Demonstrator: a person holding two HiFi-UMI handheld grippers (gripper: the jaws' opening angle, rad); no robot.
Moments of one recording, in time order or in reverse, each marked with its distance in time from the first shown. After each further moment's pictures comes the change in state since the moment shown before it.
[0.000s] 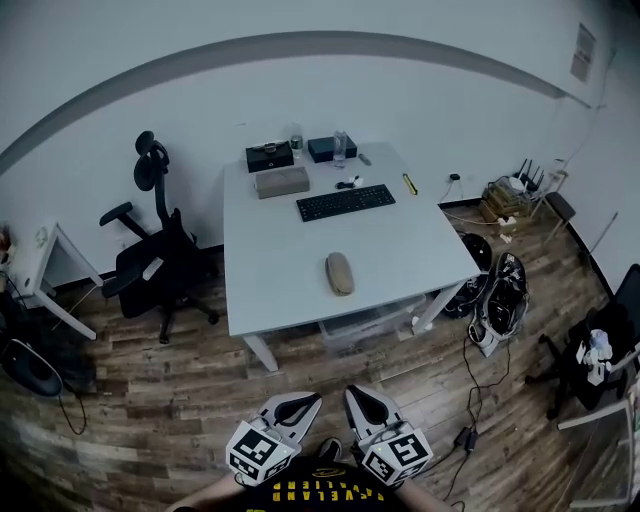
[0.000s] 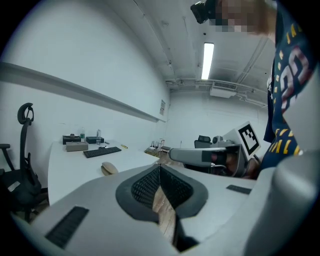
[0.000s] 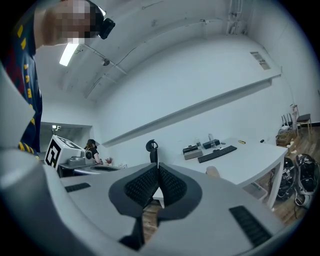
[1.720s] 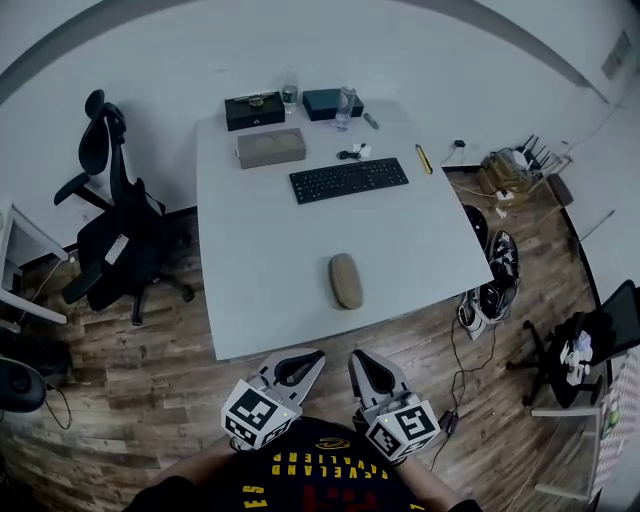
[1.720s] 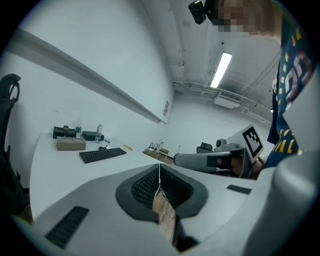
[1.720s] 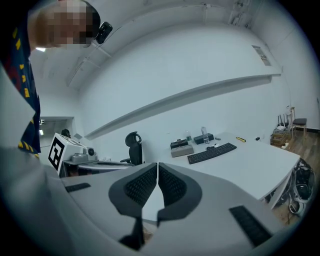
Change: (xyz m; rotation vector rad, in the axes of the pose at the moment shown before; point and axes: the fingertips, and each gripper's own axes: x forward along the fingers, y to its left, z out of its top) left arm 0.117 0.205 0.044 -0.106 -0.006 -0.097; right arm 0.198 -0.106 0.028 0.007 0.122 -0.123
